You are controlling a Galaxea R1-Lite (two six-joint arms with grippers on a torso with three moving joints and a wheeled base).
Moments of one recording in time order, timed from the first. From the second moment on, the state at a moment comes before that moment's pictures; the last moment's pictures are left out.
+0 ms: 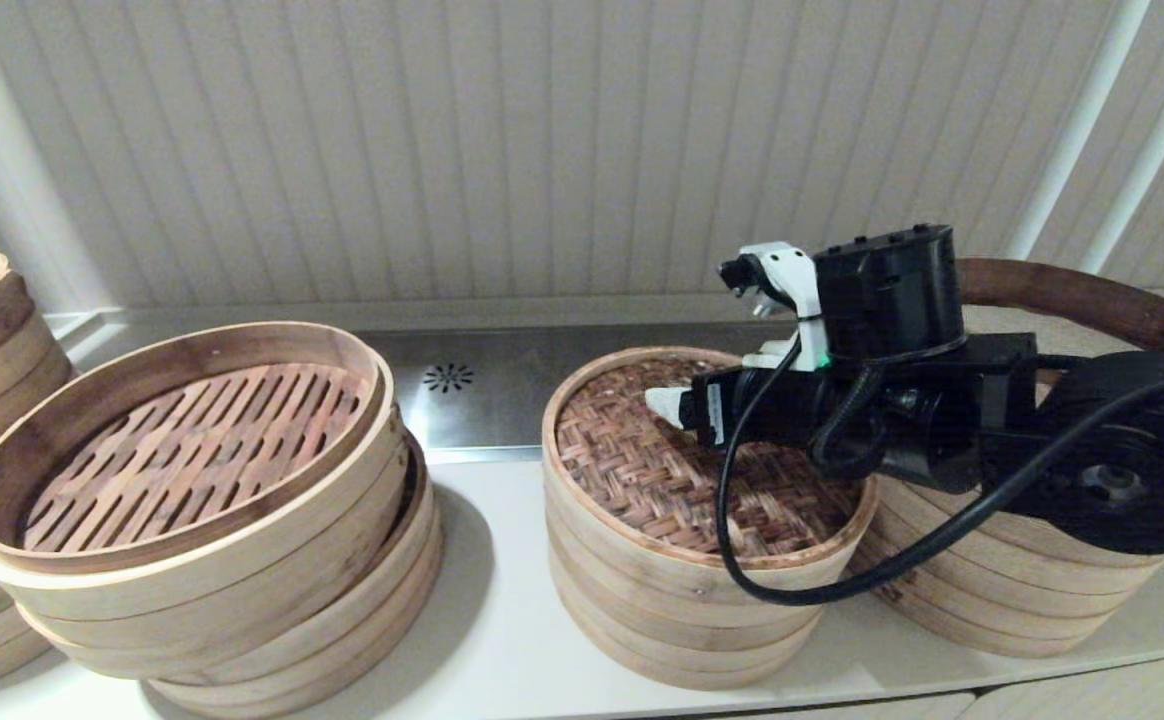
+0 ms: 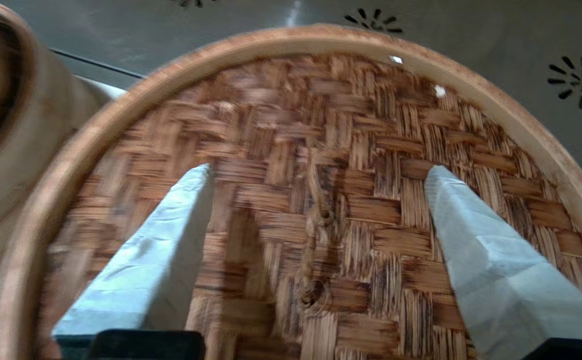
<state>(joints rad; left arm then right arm) -0.01 0.00 0.00 -0.01 0.00 -0.02 0.63 1.72 -1.12 -0.24 -0.20 0.12</state>
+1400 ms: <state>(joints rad) -0.01 0.00 0.00 -0.01 0.00 -0.02 0.65 1.75 -1.10 -0.26 -0.24 0.10</state>
